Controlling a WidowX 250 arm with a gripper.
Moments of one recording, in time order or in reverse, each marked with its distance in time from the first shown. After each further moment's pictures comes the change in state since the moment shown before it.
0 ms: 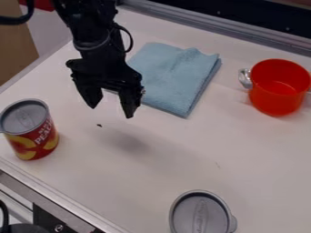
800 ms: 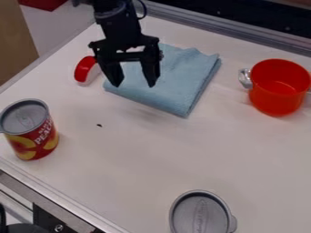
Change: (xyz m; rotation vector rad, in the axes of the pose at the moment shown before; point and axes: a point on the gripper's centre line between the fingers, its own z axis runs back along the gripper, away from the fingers) arm 0.063 -0.010 -0.008 -0.150 0.078 0.127
